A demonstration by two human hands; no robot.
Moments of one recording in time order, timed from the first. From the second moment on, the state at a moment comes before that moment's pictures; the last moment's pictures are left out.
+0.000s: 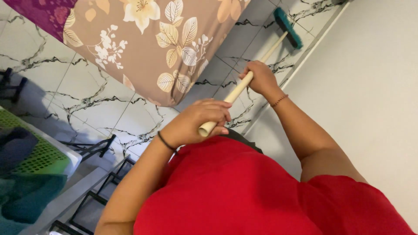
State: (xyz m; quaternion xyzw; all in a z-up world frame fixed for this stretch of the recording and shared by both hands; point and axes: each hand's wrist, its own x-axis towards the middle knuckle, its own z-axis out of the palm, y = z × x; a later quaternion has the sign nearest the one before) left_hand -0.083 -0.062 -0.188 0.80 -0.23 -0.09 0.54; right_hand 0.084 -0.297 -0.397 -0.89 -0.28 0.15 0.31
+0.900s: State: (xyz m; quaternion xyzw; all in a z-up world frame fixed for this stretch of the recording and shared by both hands) left_hand -0.480 0.044 0.005 0.85 -0.17 -0.01 0.50; right_hand -0.330 -0.104 -0.326 -0.61 -0.63 0.40 0.28
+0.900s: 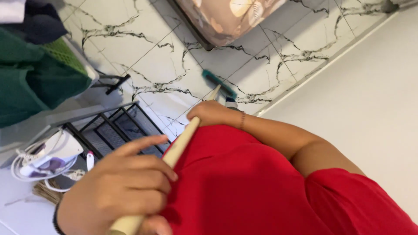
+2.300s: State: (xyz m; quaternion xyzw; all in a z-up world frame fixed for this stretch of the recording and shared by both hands) left_hand -0.404 0.228 -0.158 0.87 0.20 0.28 0.36; right_hand -0.149 0.376 -0.429 -0.43 -0.81 0.31 0.26
